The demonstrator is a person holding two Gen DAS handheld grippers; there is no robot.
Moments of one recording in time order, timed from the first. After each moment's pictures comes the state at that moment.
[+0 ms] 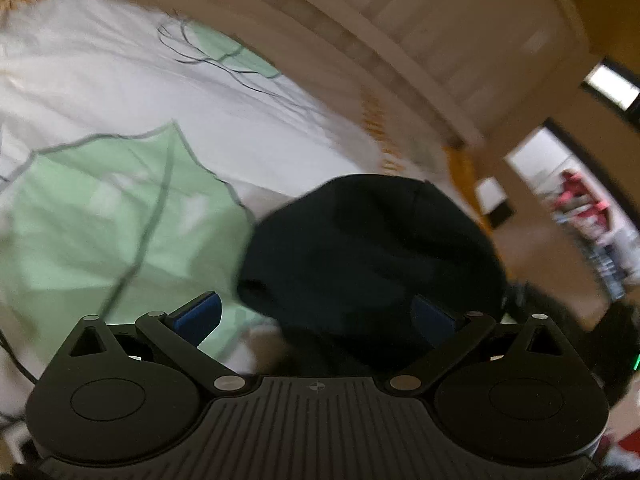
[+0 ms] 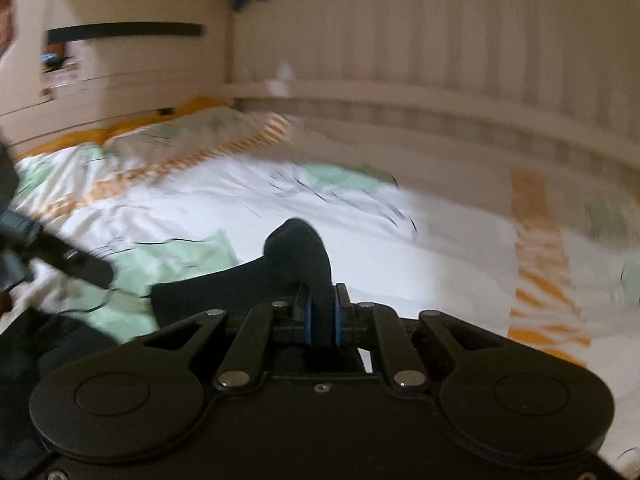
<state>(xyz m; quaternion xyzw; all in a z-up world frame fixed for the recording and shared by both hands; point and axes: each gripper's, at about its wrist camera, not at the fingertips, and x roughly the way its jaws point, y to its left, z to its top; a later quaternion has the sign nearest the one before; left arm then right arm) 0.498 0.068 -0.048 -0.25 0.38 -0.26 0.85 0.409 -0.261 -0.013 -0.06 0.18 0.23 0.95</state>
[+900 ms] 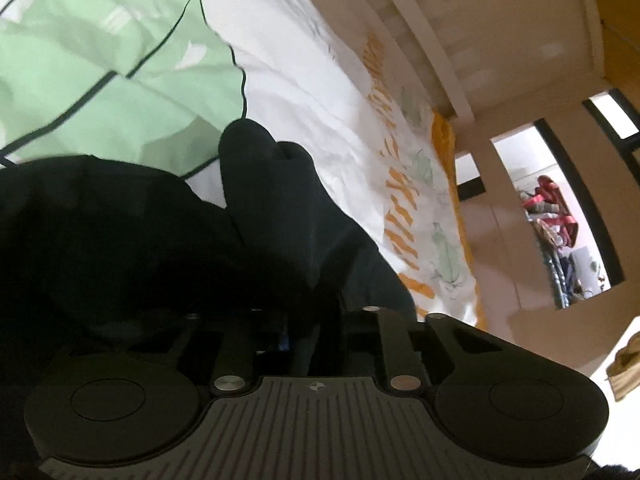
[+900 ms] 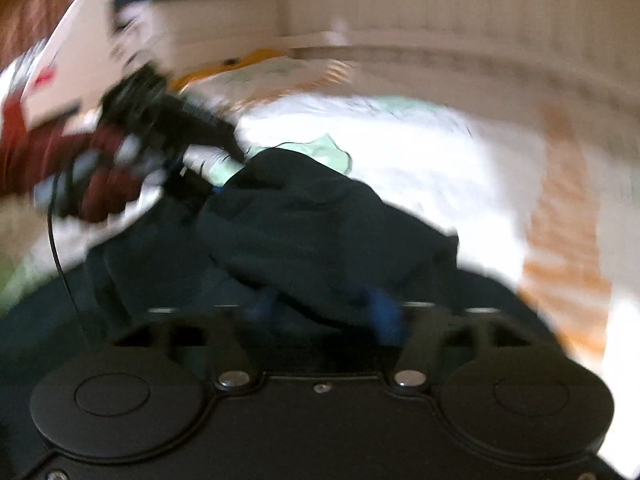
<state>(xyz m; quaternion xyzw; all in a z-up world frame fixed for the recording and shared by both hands) 0.458 0.050 -0.103 -0.34 0.46 -0.29 0.77 0.271 -0.265 -0.044 0.04 0.31 0.26 0.91</state>
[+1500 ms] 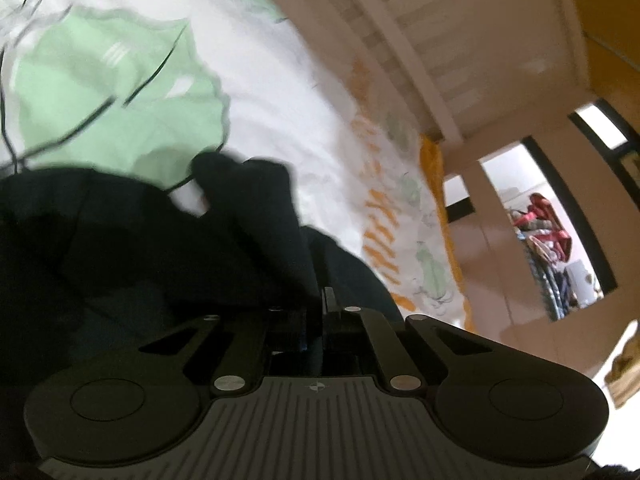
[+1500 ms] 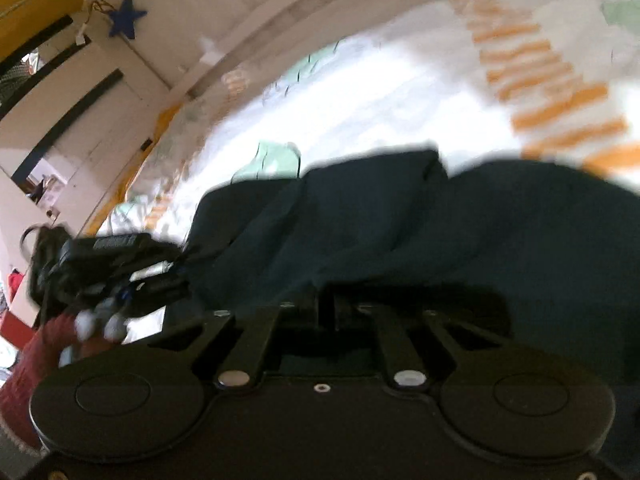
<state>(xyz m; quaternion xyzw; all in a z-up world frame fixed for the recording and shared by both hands) 0.428 0.050 -0.065 -0.33 0.42 -0.28 0.80 0.317 -0.280 -0.052 0.27 0.36 0.17 0.88</state>
